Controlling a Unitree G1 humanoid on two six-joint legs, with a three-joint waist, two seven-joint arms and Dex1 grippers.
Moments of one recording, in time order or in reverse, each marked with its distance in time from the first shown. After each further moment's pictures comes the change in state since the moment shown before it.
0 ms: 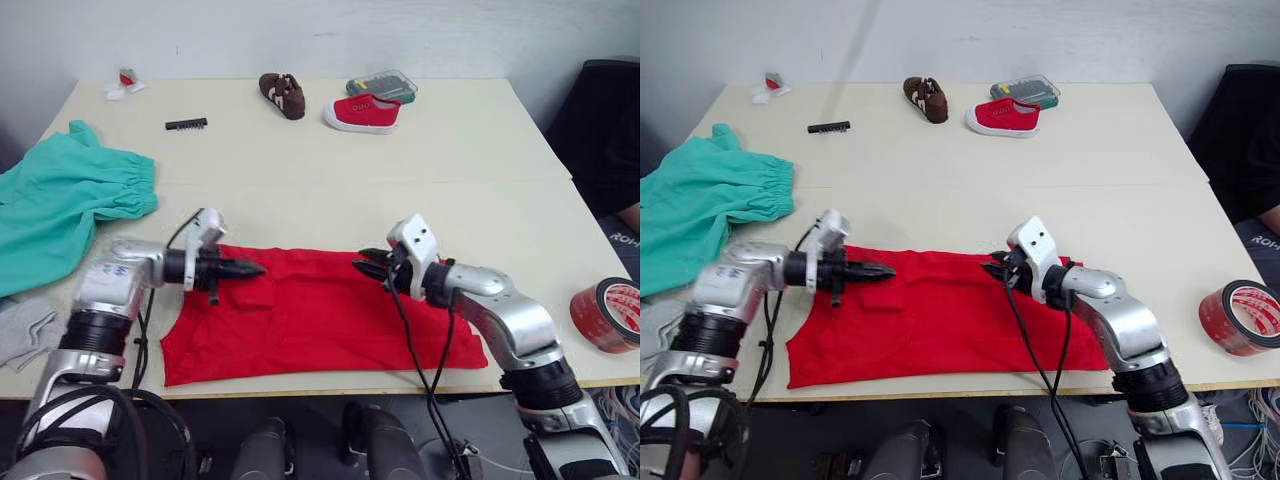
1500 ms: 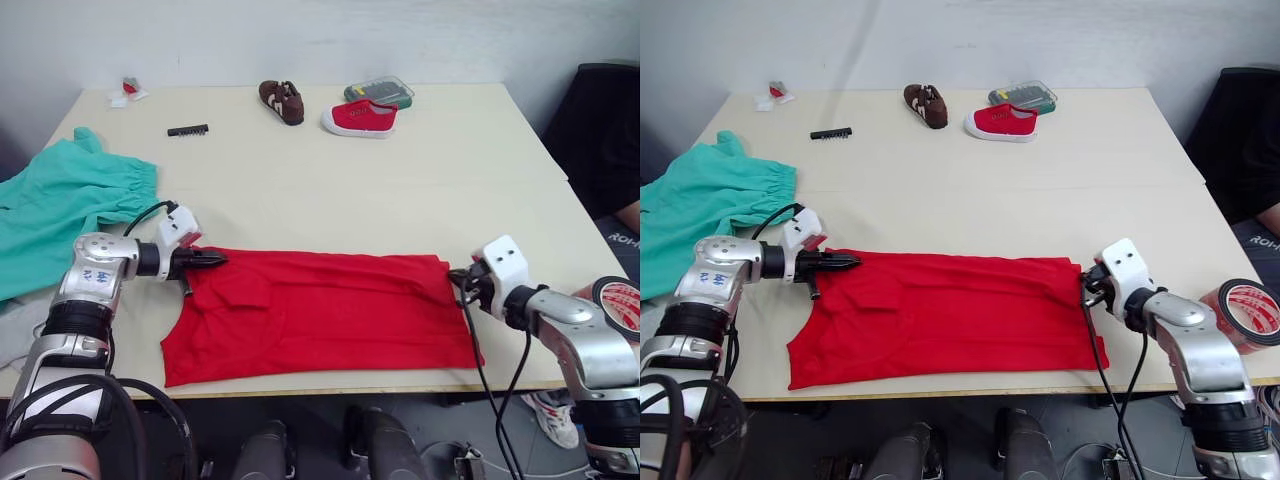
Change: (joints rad) left arm -0.082 0.065 0.077 0.345 0.104 -0.345 0.037; right arm 0.276 -0.200 -0.353 -0.061 -0.003 0.072 -0.013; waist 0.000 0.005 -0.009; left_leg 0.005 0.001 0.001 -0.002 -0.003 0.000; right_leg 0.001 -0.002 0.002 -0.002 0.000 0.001
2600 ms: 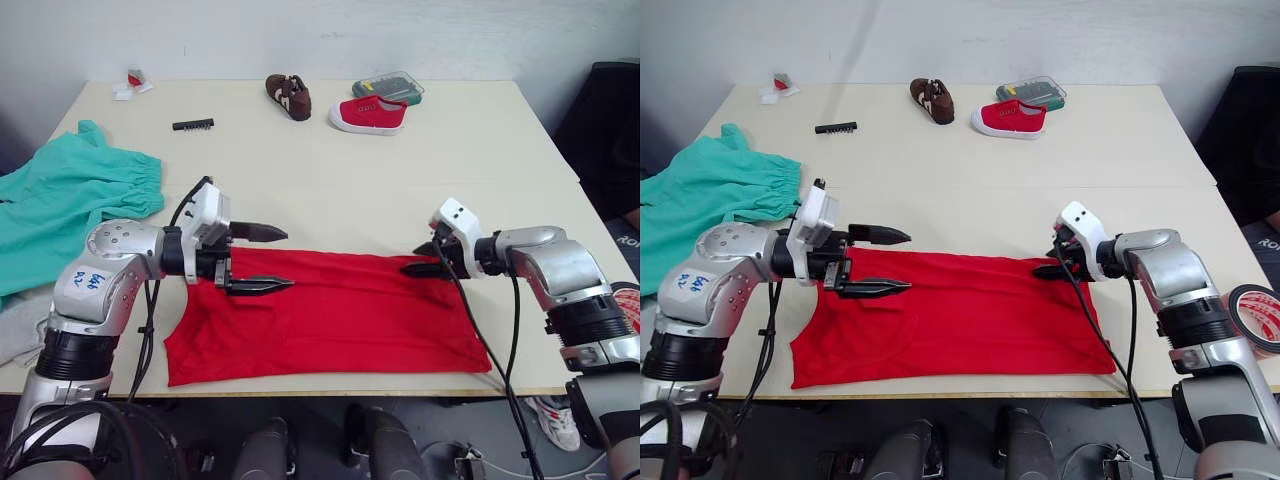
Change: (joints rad) left arm 0.151 -0.031 0.059 -0.815 -0.380 0.395 -0.016; right arm -0.536 -0.054 0.354 0.437 -0.068 0.063 0.416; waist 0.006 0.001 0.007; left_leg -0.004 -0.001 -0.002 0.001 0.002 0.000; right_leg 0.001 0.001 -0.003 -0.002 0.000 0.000
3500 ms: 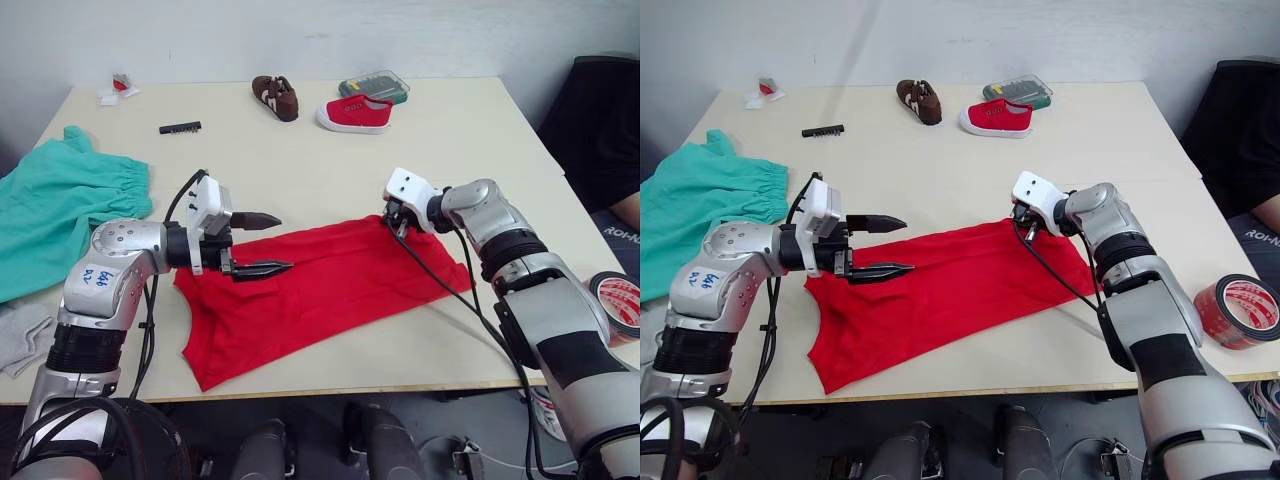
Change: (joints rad) left arm -0.026 -0.025 -0.005 0.096 0.059 -0.039 0.068; right arm -0.500 0.300 0.087 0.950 -0.379 -0.708 -0.143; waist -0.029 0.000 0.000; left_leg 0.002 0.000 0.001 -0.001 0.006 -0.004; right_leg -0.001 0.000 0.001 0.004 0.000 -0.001
